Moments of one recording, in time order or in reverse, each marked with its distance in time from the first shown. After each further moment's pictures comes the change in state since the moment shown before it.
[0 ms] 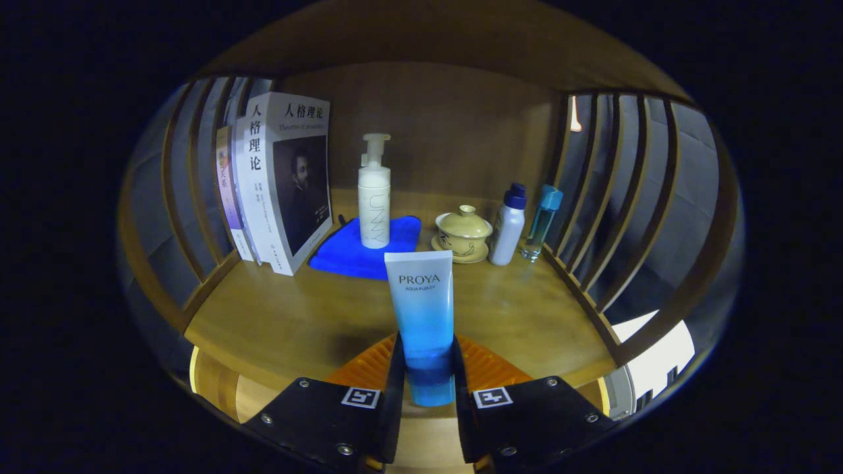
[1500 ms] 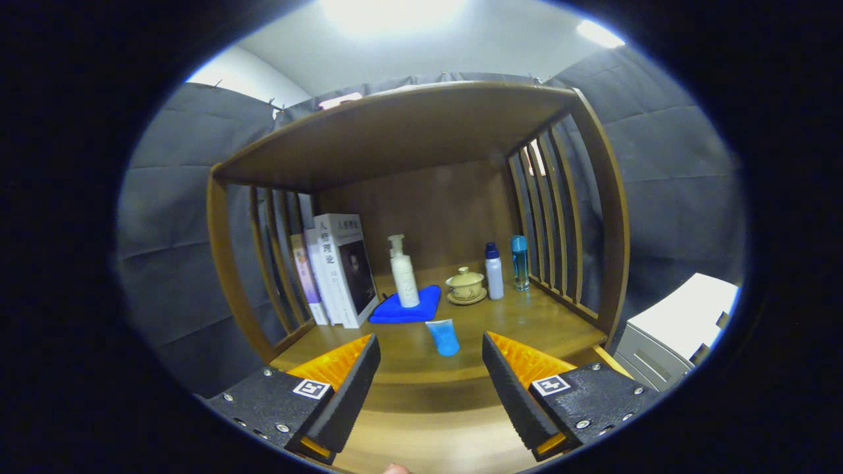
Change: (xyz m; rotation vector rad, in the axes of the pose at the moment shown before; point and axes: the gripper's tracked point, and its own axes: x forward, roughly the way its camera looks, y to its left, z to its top) arm -0.174 0.002 -0.018 0.214 -0.451 0.137
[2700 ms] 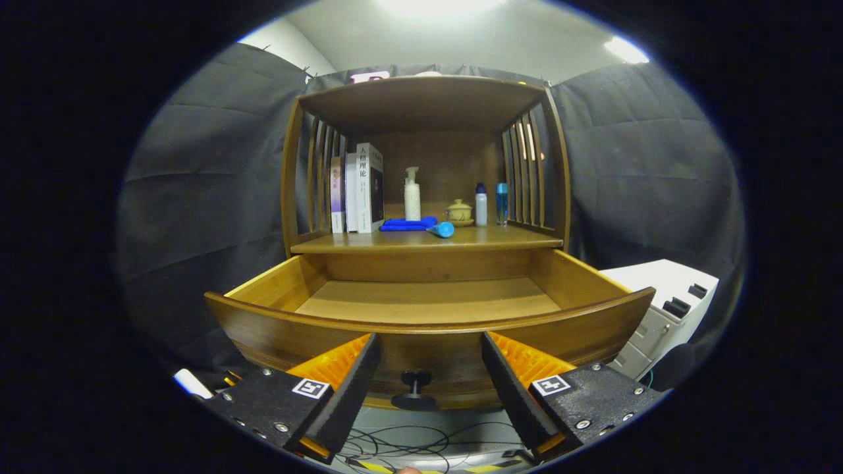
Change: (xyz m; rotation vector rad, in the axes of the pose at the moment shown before) arm -0.139 -0.001 -0.169 -0.133 0.118 -0.098
